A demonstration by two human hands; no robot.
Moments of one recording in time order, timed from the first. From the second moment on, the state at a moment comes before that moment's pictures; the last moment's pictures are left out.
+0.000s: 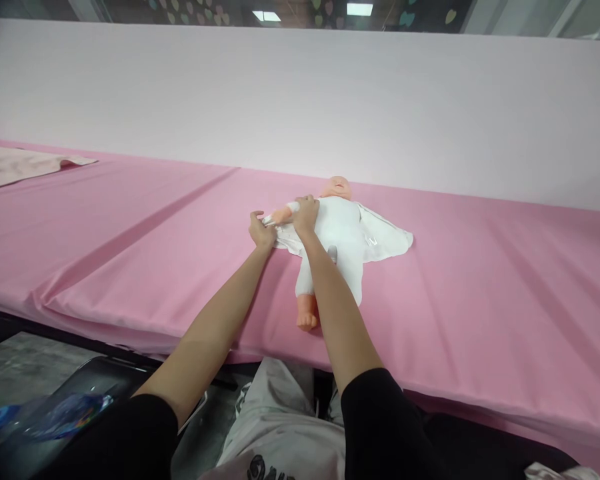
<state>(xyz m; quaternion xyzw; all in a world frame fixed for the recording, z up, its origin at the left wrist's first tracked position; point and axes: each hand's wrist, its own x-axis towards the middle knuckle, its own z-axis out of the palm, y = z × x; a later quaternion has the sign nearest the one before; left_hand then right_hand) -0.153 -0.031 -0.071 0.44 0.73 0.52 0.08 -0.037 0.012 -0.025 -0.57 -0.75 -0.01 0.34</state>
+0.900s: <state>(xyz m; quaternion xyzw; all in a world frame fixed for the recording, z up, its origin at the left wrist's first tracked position) -0.118 -0.043 -0.062 0.60 0.67 0.42 -0.10 -0.047 0.009 -0.033 -0.54 -0.73 0.07 0.41</state>
